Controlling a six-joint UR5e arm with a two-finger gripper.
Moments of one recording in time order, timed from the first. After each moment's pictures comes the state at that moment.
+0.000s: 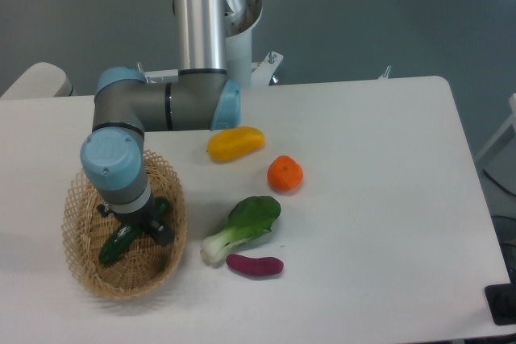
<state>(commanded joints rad) 2.01 -2.10 -1.61 -1.00 1.54 0.66</state>
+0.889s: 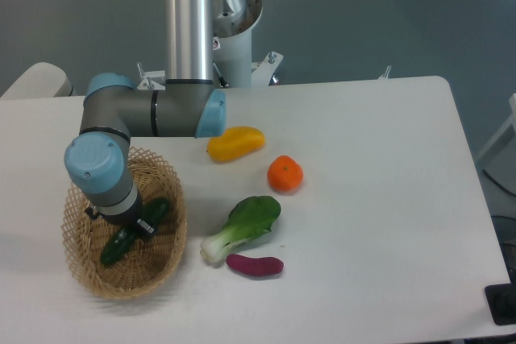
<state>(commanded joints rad) 1.99 -2.10 -1.62 -1.00 1.55 0.63</state>
